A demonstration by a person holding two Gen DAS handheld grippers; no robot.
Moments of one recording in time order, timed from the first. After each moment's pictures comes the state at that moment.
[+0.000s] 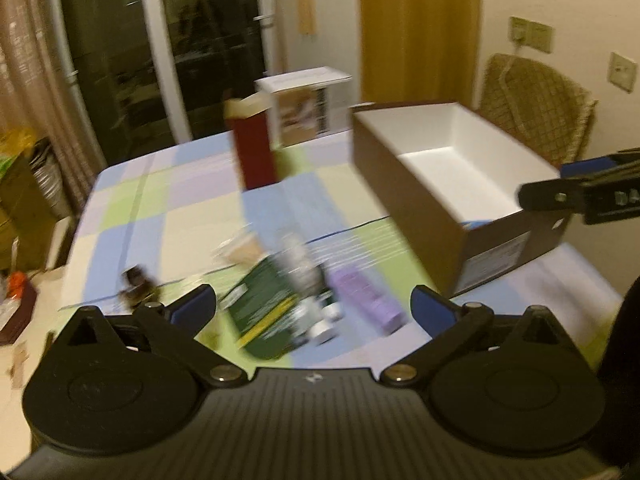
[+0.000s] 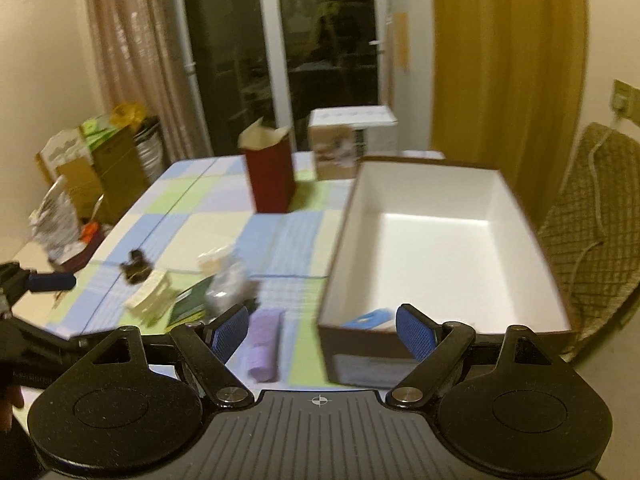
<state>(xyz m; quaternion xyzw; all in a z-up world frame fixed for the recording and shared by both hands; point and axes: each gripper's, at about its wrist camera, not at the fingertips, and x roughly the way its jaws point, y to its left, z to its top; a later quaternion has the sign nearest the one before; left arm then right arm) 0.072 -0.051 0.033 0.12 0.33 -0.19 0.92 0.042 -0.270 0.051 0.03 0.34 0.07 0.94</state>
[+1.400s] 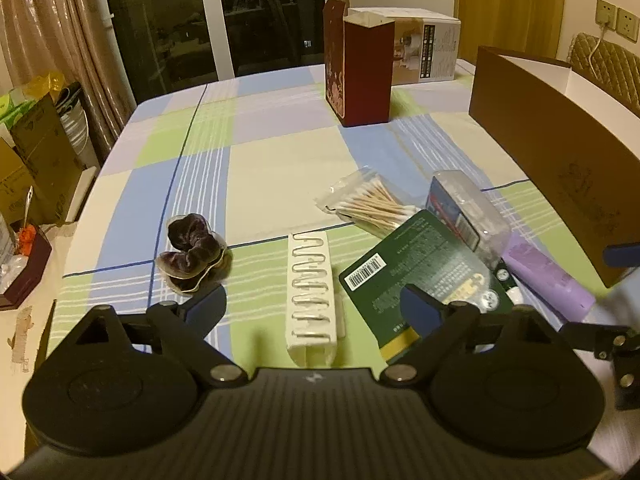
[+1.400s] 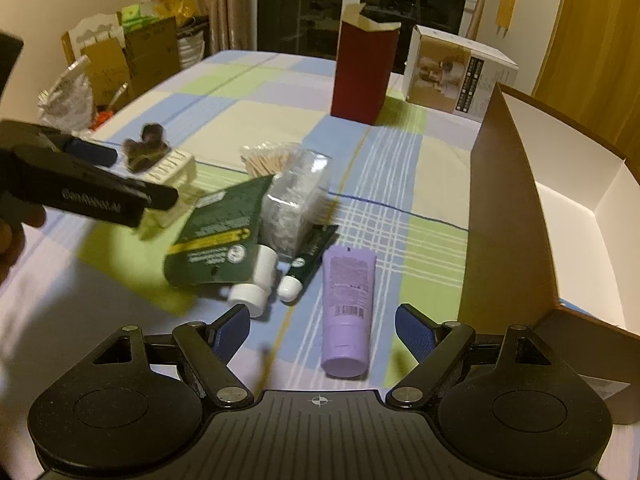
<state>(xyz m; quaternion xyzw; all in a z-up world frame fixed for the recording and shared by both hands) 0.201 0.020 -0.072 0.10 0.38 -0.14 0.91 0.124 -0.173 -0.085 -0.08 0.41 0.10 0.90</state>
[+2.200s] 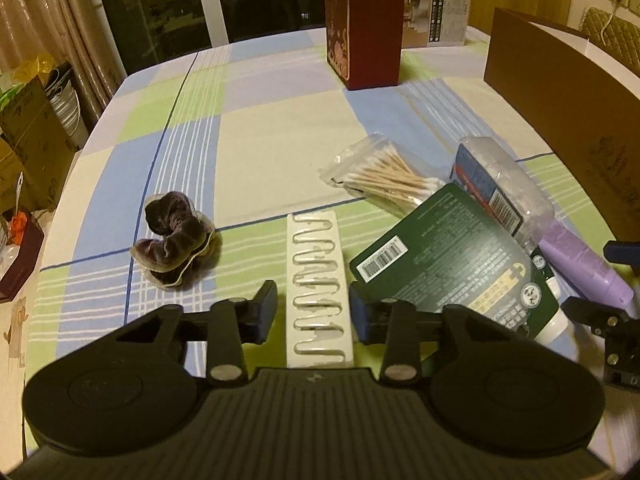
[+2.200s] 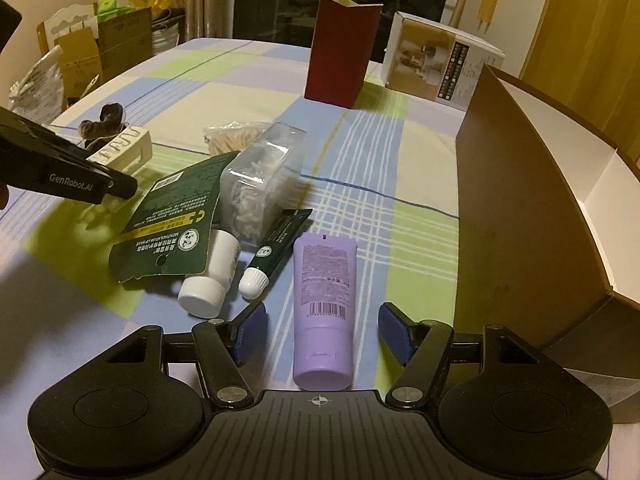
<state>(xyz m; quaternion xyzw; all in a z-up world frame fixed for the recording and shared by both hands) 0.228 0.014 -0.099 0.11 0.42 -0.14 0.89 0.138 -0.176 -0.115 -0.09 0.41 0.07 0.91</state>
